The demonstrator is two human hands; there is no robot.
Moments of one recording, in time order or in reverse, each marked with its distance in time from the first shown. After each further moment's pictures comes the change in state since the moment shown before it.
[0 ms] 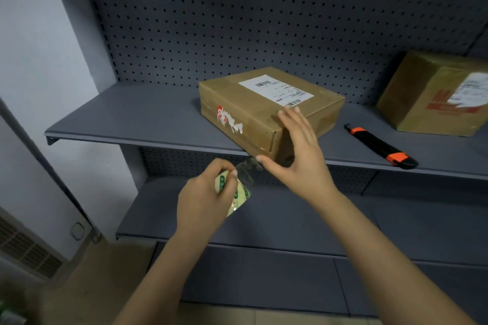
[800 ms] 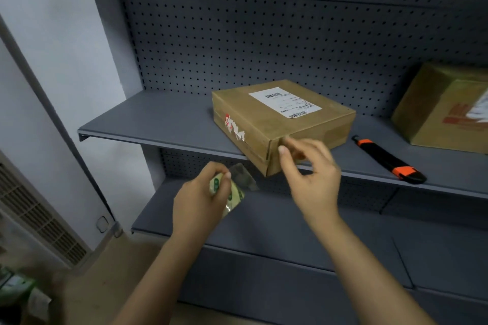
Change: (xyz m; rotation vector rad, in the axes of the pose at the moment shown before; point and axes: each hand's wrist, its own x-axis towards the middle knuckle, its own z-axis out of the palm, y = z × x) left_hand -0.014 0.015 0.001 0.081 0.134 -0.062; right_hand -0.023 -0.008 -0.010 0.342 0.398 -0.002
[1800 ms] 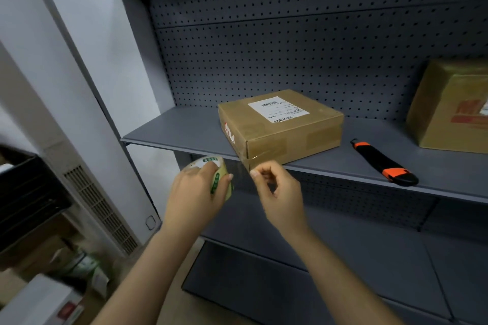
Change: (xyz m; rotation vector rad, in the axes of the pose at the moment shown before) left_hand -0.033 0.079 -0.016 0.517 0.136 0.260; right_hand -0.028 0.009 -0.029 0.333 -0.311 0.118
